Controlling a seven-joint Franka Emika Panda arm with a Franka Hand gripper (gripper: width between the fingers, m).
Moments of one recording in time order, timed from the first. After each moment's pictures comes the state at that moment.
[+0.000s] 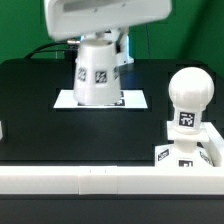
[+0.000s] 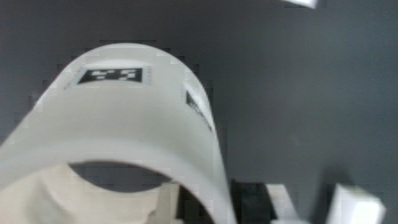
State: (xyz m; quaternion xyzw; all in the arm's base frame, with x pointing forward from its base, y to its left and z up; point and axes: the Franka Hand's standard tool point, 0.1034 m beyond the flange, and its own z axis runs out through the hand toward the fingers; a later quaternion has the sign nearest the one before) arm 0.495 -0.002 0.155 -0.99 -0.07 0.08 0.08
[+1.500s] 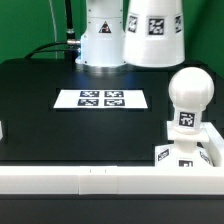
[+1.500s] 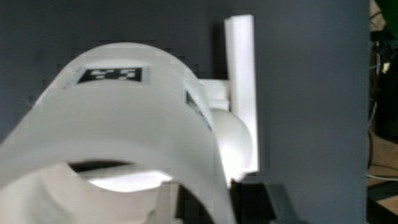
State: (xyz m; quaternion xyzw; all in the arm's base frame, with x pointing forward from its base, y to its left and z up) arm 0.612 0.079 0.245 -0.99 0.07 0.05 0.10
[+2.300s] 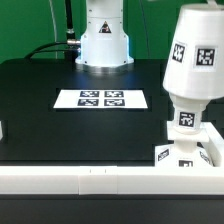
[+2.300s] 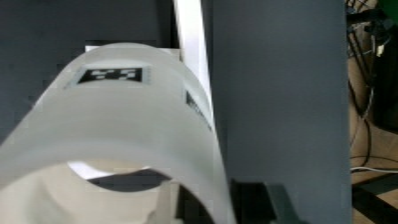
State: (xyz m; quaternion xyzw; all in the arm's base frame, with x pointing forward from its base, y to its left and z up) arm 0.634 0.120 0.190 -0.99 0.07 0.06 0.09
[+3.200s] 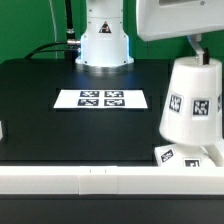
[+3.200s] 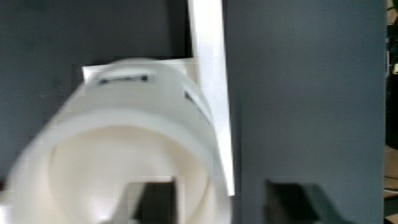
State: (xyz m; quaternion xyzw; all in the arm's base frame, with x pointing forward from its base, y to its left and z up) arm 0.625 0.114 0.159 -0.99 0.05 0.07 0.09
